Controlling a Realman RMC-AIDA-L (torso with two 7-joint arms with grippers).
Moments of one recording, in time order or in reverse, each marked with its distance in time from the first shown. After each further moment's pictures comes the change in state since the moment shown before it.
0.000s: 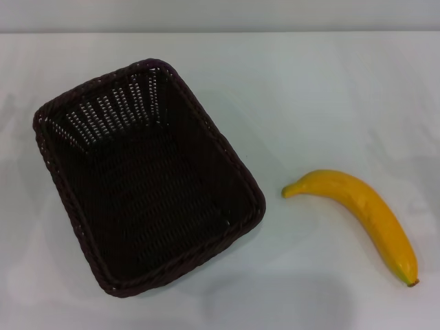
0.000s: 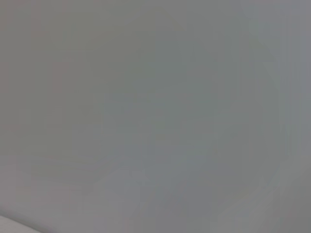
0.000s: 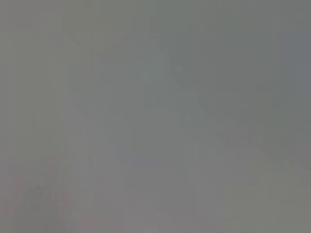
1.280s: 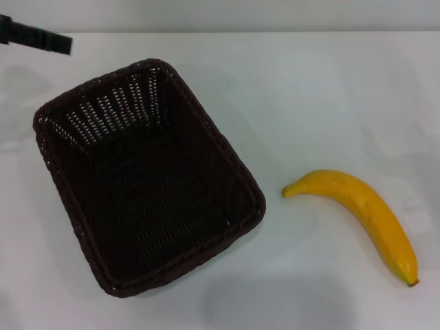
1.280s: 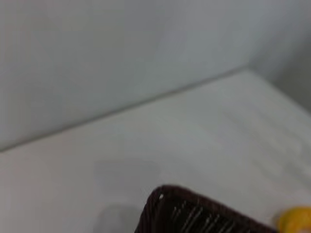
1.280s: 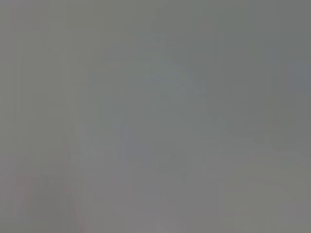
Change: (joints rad) left arm -0.378 0.278 0.407 0.354 0.724 -0.617 -0.782; right arm 0.012 0.000 -0.009 -0.001 -0.008 -0.003 0.000
